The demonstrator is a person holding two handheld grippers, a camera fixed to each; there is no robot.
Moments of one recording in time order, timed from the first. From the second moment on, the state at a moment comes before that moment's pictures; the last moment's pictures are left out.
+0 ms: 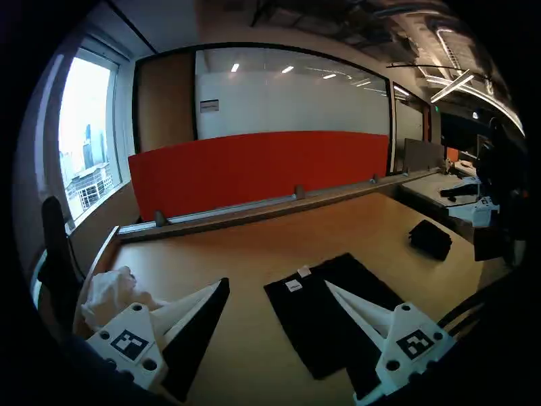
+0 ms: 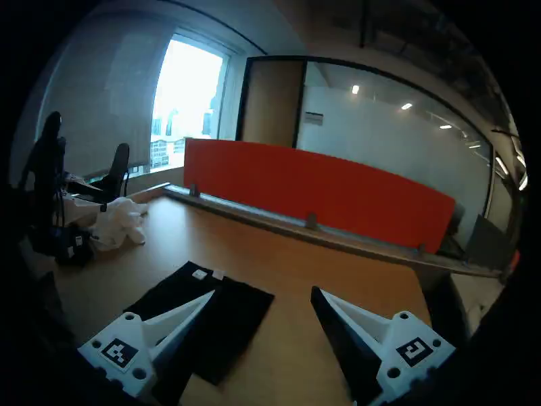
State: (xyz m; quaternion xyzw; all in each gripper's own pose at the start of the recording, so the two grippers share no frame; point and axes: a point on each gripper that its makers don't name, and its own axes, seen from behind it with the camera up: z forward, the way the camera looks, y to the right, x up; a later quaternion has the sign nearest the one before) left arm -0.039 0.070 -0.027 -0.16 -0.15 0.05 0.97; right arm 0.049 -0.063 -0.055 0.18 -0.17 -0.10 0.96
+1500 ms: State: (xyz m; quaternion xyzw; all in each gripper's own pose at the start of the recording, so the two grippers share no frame) left arm -0.230 0.127 -0.057 -0.24 -0.30 0.10 0.92; right arm -0.143 -0.097 -0.088 0.27 -0.32 -0.13 0.90
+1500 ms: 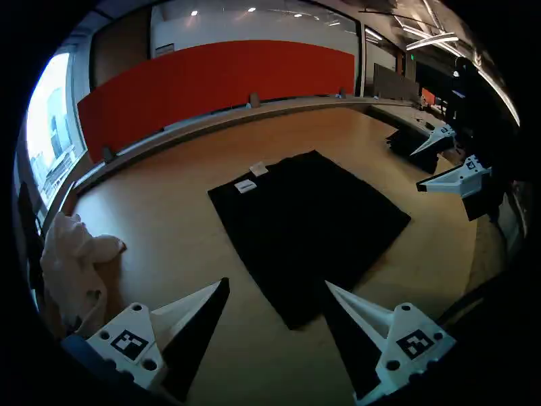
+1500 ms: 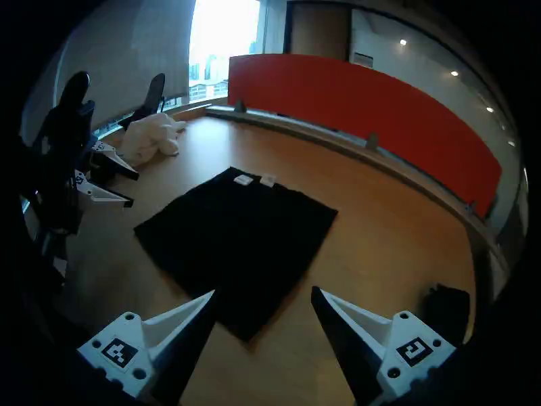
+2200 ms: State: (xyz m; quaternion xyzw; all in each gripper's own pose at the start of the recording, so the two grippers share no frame) left arm -0.291 0.138 -0.074 -0.26 -0.37 0.12 0.88; right arm -0.209 -0.101 -0.104 0.31 -0.38 -0.17 0.86
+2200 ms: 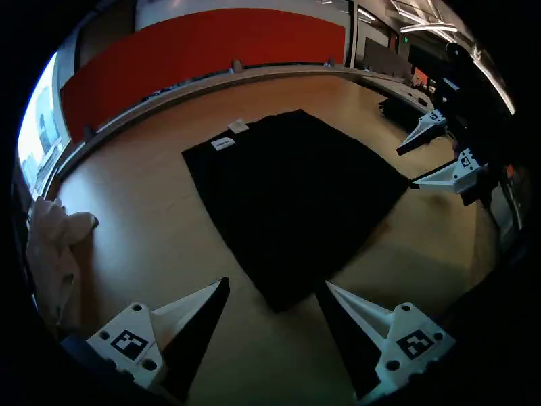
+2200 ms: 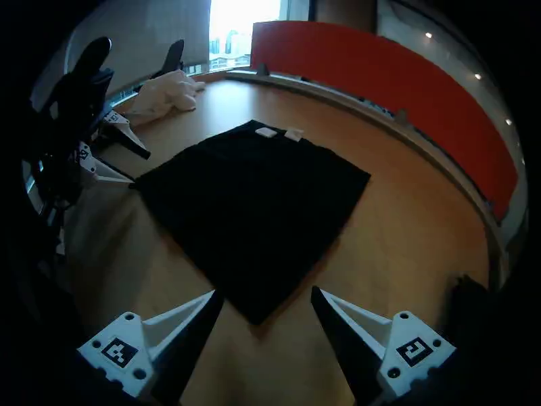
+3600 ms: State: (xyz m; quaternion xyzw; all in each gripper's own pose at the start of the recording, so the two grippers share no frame) left arm -0.306 0.143 -0.079 -0.26 -0.40 0.13 0.87; right arm -0.226 -0.102 -0.113 0.33 -0.42 -0.16 0.83
